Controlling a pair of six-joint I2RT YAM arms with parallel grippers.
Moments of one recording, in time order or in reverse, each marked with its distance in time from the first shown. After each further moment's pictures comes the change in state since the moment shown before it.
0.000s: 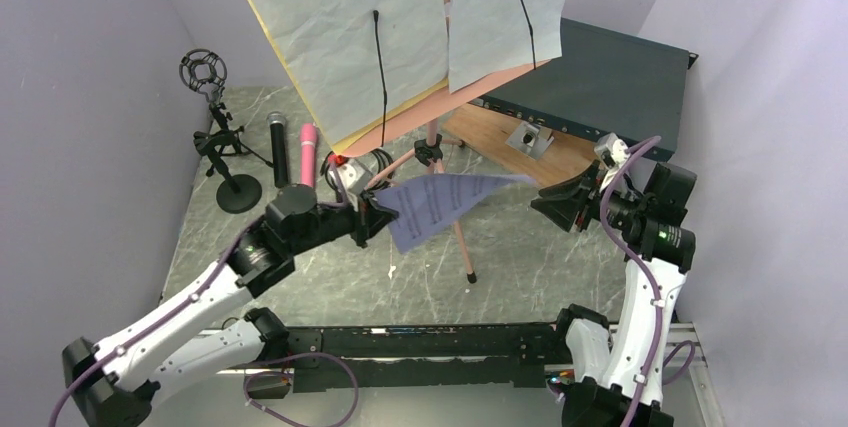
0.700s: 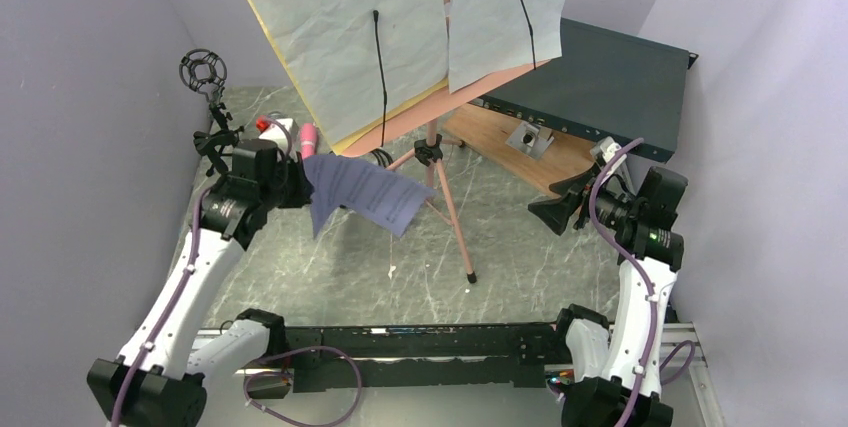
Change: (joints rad) left arm 0.526 0.092 0.266 -0.647 -0.203 -0.095; right arm 0.000 -0.004 -0.133 0.178 0.146 0.048
